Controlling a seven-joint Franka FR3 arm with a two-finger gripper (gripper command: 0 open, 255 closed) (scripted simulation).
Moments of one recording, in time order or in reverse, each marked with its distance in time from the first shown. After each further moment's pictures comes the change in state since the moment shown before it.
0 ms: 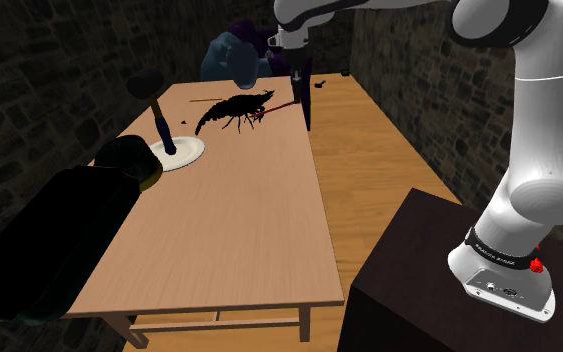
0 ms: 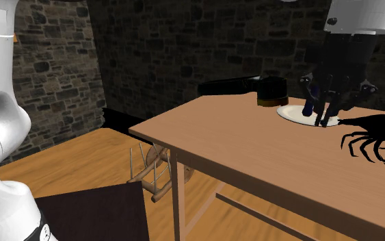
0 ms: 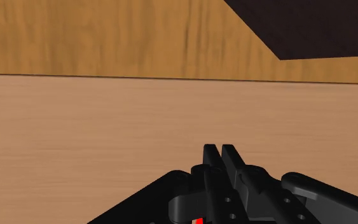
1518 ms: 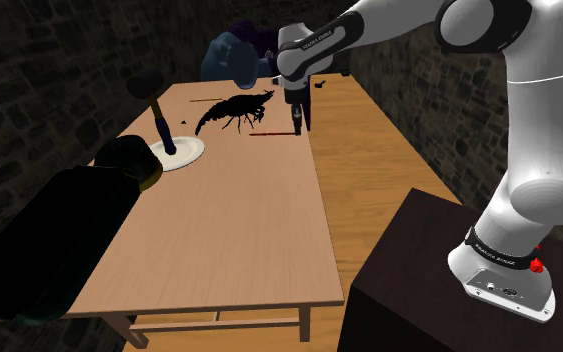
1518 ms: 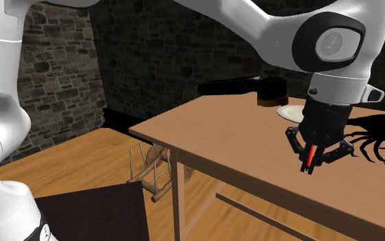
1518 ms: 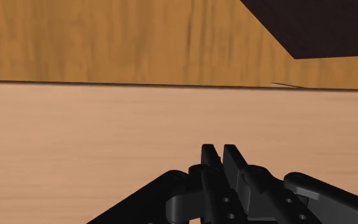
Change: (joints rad) arm 0.002 0.054 0.003 -0.233 0.005 0.287 -0.001
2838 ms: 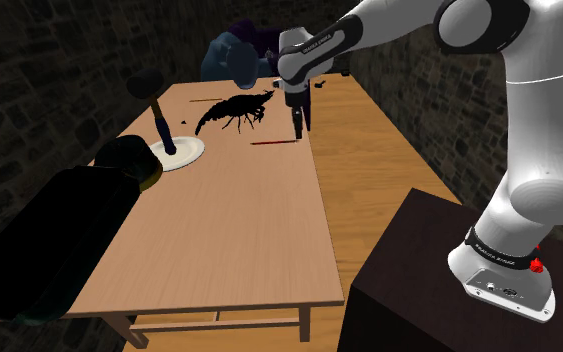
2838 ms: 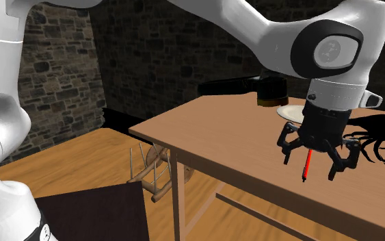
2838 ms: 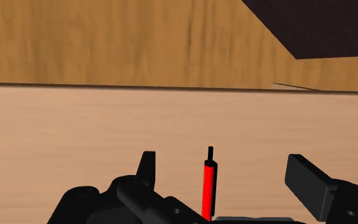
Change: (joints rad) arm -0.001 0.007 0.000 -0.017 0.001 0.024 -0.002
